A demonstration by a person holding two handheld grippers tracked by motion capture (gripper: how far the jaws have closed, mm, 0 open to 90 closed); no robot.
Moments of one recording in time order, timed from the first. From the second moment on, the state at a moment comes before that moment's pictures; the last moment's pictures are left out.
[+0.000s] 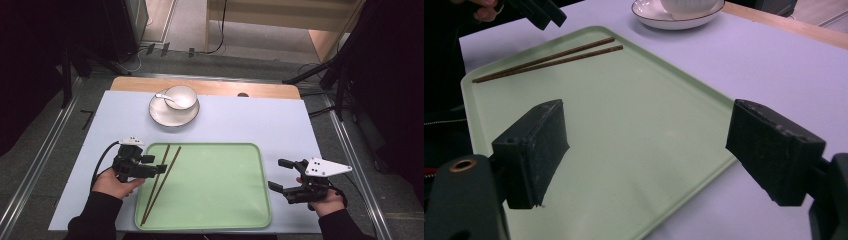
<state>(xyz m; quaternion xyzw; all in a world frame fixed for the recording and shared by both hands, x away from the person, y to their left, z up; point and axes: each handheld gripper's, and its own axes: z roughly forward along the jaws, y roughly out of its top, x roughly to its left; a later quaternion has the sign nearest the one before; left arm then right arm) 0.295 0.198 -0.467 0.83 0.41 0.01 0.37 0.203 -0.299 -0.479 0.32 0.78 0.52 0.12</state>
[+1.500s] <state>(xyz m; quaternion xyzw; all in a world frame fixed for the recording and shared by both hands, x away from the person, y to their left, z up) 0.260 0.306 -0.456 0.81 0.41 0.10 0.41 0.204 -0.304 -0.479 0.33 0.77 0.53 0.12</state>
